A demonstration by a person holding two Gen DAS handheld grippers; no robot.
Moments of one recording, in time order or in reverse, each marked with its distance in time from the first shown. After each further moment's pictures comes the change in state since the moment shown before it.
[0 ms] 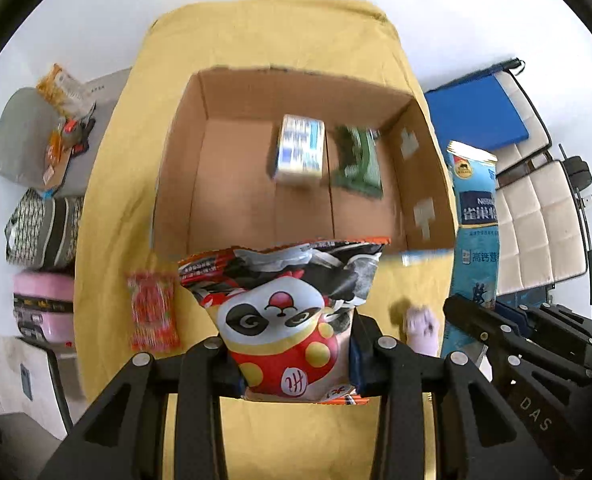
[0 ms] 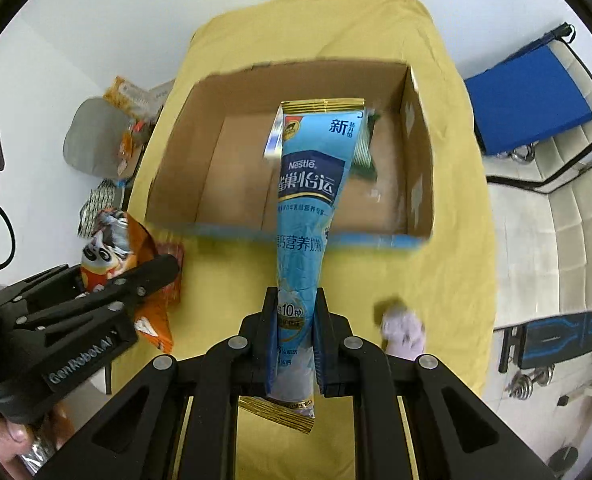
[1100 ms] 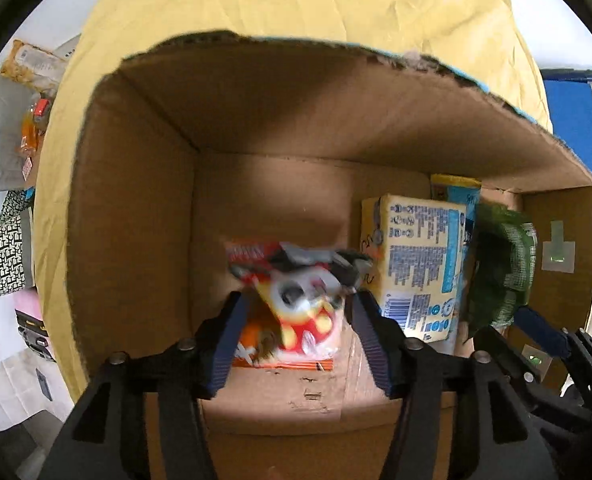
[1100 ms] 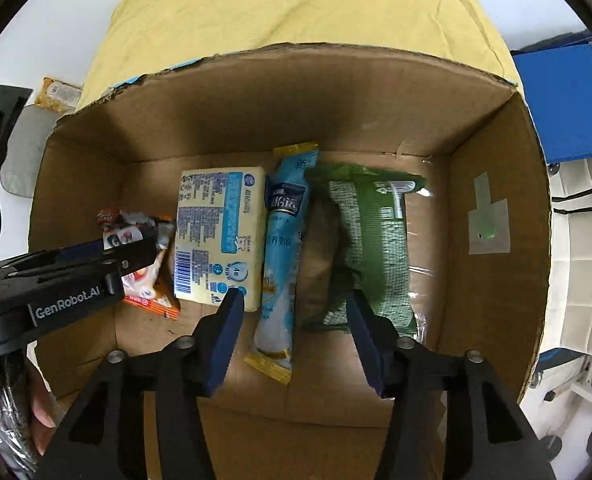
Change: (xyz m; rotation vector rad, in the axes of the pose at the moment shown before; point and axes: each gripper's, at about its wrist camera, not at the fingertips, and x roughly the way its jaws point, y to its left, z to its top) left arm 0.202 0.073 0.155 -0.078 0.264 0.075; right arm 0.194 -0.059 0.174 0.047 0.180 -0.088
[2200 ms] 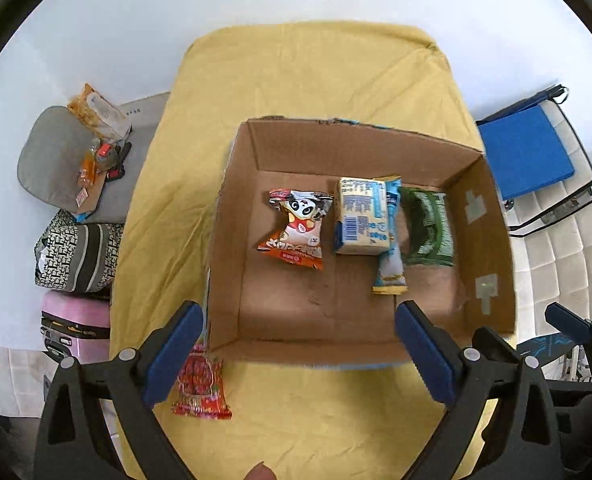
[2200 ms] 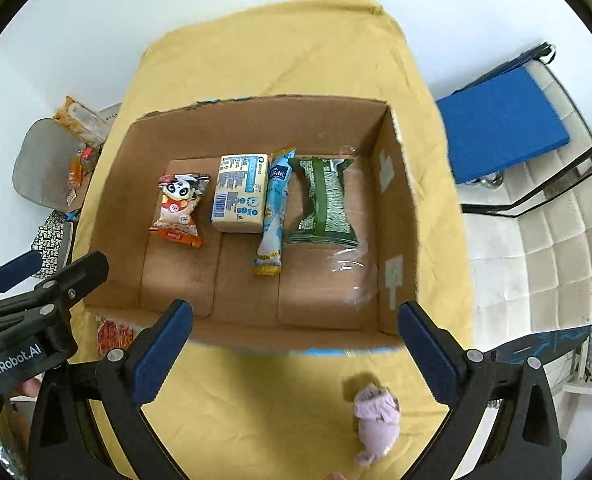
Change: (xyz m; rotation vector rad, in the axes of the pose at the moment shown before) left arm -0.144 -0.014 -0.157 0.023 -0.370 0.057; right arm -0.130 0.001 -0.136 -0.014 -0.242 -0.093
